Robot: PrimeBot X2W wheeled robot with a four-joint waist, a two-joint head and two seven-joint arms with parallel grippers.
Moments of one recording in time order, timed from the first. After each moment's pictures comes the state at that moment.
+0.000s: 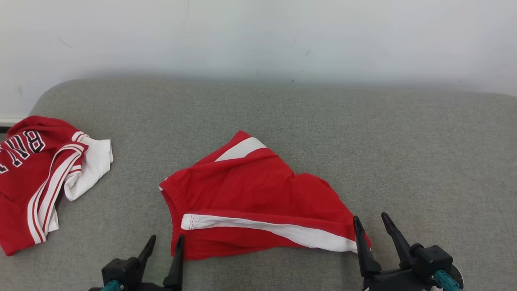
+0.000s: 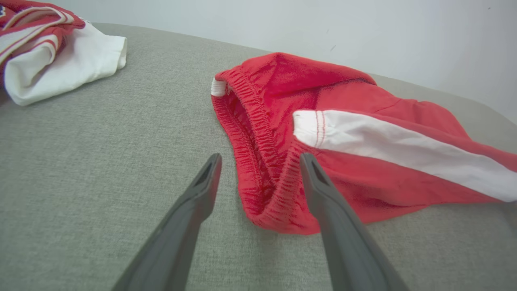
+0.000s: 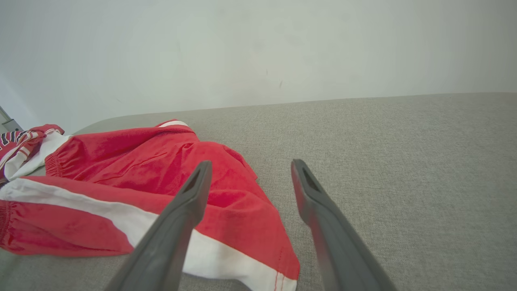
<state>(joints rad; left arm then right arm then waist) -0.18 0.13 -0.23 0.54 -0.40 -0.13 -0.26 -0.06 -0.08 0.10 0.30 0.19 0.13 -0.26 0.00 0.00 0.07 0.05</state>
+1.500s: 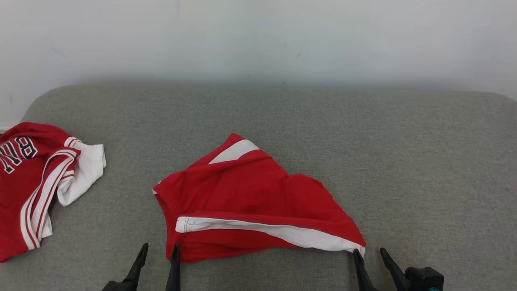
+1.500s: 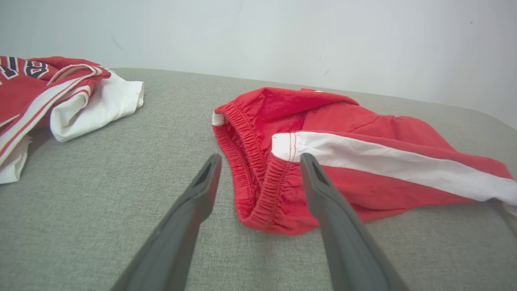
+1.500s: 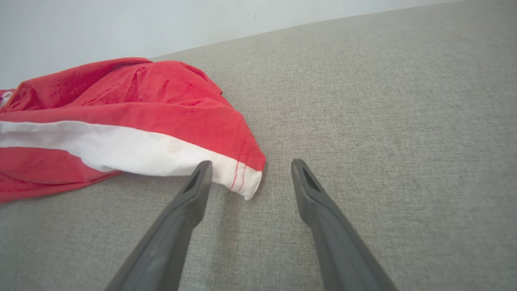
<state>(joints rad) 0.00 0.05 -0.07 0.29 -0.18 -0.13 -0.26 -0.05 -0.07 0.10 0.50 0.26 0.13 -0.26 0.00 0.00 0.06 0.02</state>
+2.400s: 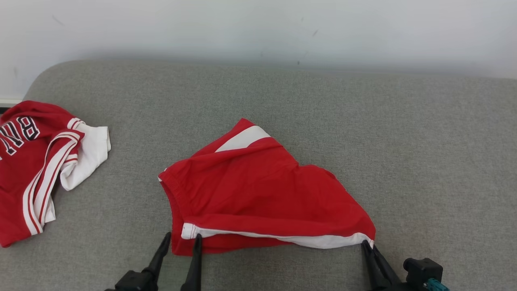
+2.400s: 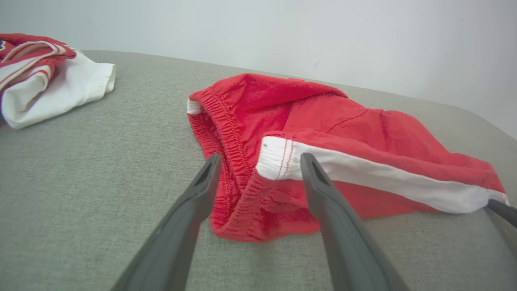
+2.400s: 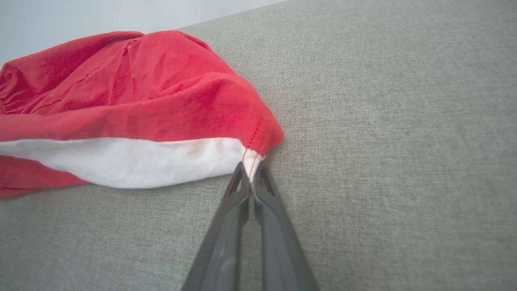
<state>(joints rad) -0.05 0.05 -0.16 0.28 -0.23 -0.13 -0.26 -0.09 -0.08 0.12 0.53 0.30 0.13 -0.26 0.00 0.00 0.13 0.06</state>
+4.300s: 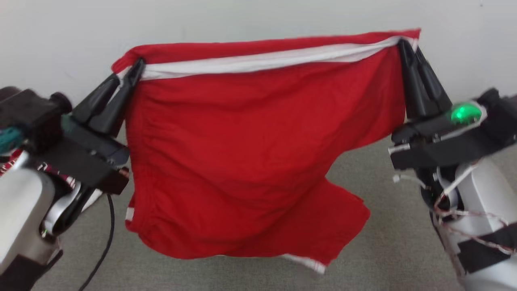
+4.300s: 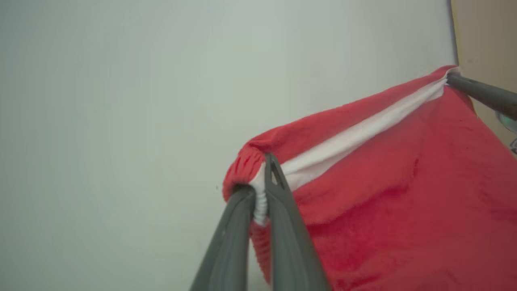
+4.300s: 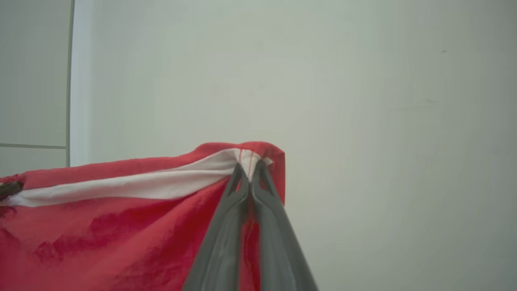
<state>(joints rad) -0.74 0.67 -0.56 0.02 -0.71 -0.13 -0.12 -0.56 -0.31 0.23 0.08 0.49 0.13 -0.19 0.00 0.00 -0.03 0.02</state>
